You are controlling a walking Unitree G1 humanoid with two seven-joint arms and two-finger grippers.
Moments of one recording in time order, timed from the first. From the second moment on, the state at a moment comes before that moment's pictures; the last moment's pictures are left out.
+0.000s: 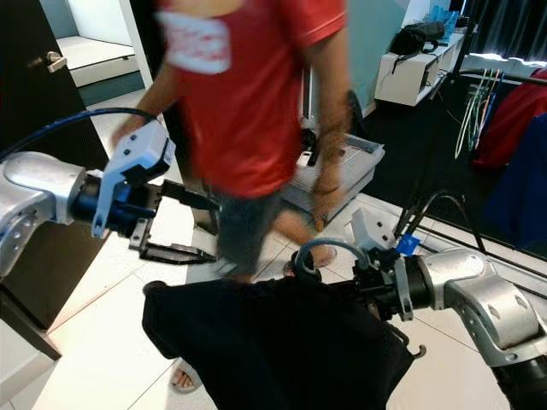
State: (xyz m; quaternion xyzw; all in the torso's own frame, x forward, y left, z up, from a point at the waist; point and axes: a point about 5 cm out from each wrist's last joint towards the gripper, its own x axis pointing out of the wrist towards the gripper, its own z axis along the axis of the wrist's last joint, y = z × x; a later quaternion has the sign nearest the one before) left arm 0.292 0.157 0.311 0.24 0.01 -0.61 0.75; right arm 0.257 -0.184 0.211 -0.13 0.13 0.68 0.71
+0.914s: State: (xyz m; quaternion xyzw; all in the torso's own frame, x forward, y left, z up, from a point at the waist) left arm 0.285 0.131 0.270 0.25 0.05 -0.64 0.73; right arm 0.276 -0.181 0.225 -0.15 0.08 0.64 0.75
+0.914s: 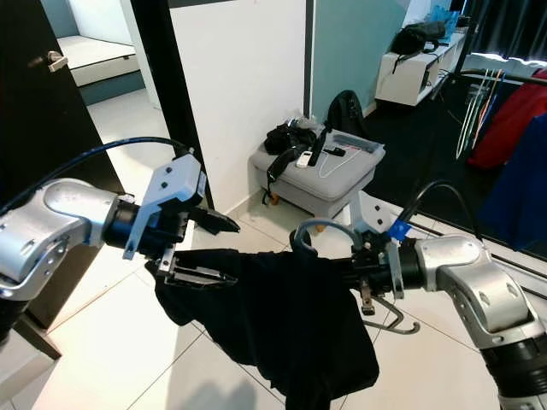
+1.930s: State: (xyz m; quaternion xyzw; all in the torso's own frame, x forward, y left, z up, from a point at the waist) left arm 0.287 0.126 0.252 0.31 0.08 -0.63 0.70; right arm 0.277 -0.183 0.228 -0.15 0.07 0.64 0.75
